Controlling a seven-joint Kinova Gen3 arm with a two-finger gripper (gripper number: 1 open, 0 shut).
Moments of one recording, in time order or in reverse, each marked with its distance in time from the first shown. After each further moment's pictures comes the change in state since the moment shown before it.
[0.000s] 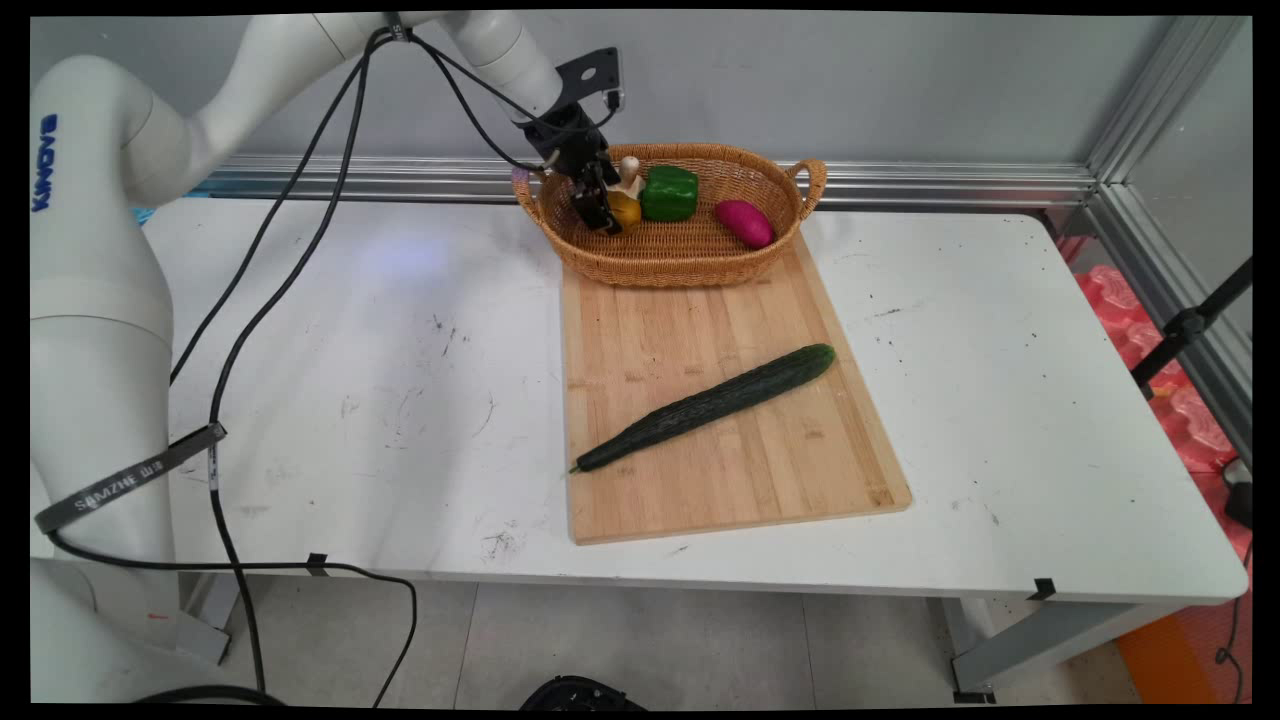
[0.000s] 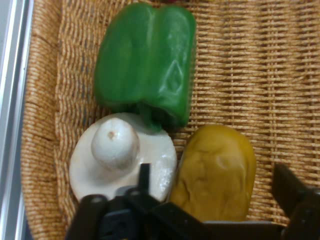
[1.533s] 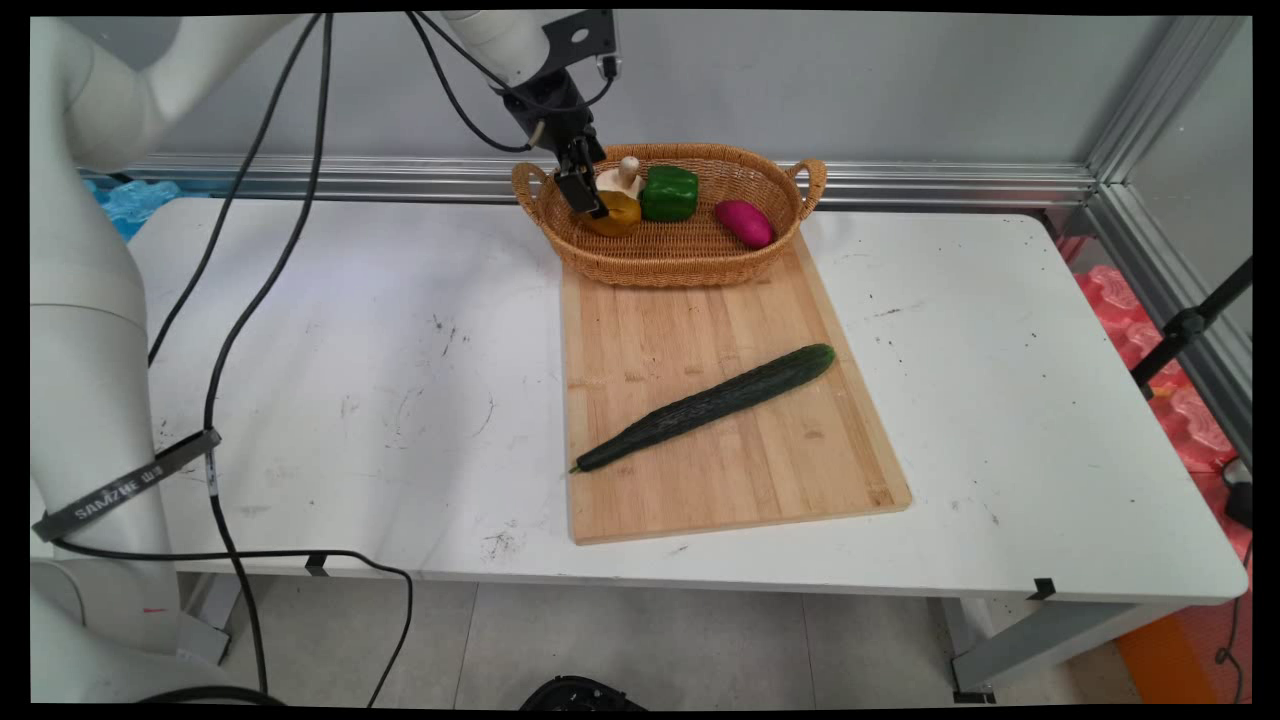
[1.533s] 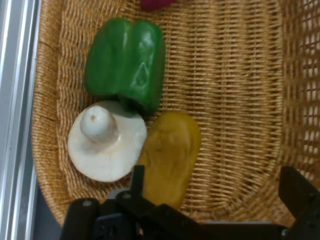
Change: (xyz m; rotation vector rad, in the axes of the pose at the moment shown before) arm 0.031 0.039 -0.068 0.040 -0.071 -0.006
